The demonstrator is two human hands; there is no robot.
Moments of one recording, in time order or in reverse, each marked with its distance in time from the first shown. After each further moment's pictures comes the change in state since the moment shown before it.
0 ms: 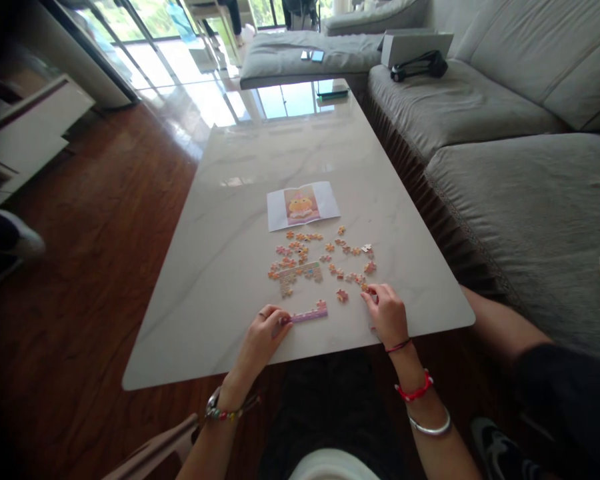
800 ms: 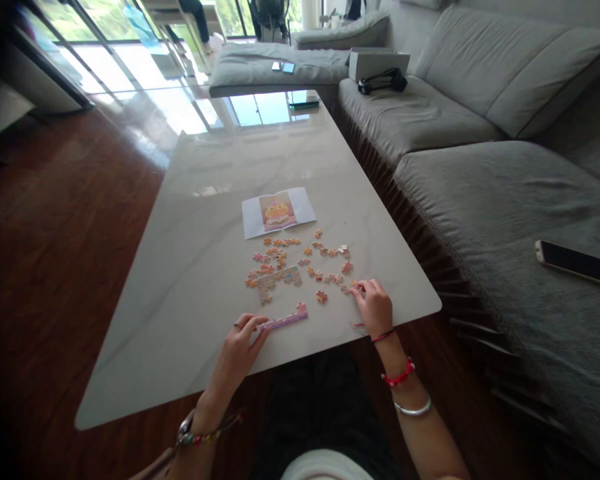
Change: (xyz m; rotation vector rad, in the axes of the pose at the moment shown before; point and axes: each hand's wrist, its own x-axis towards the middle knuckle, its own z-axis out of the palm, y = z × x) left_hand 0.001 -0.004 0.004 0.013 0.074 0.002; right_hand 0.001 0.018 -0.005 -0.094 0.028 0.087
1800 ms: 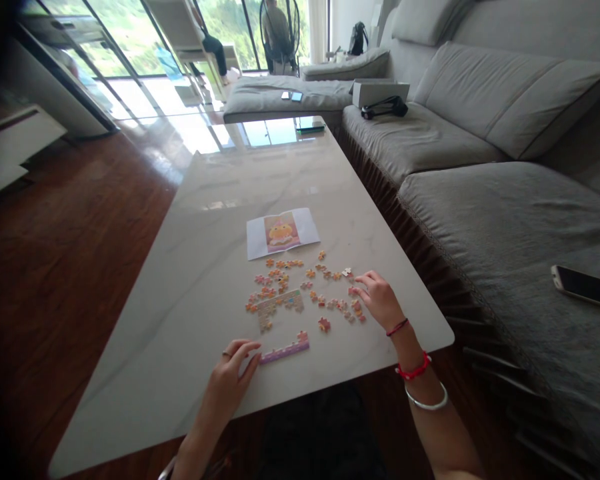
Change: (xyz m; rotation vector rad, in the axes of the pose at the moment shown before) left_hand 0.004 -0.014 -0.003 0.047 0.056 -0.008; right_hand 0.078 0.004 -0.011 0.063 -0.213 -0.210
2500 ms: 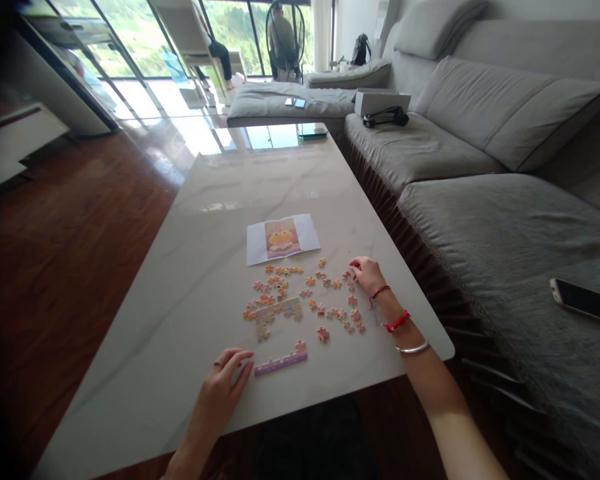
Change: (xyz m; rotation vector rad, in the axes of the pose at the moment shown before) left_hand 0.002 -0.002 -0.004 0.032 0.039 -0.024; right_hand 0.078 0.027 0.024 0.220 -0.043 0.237
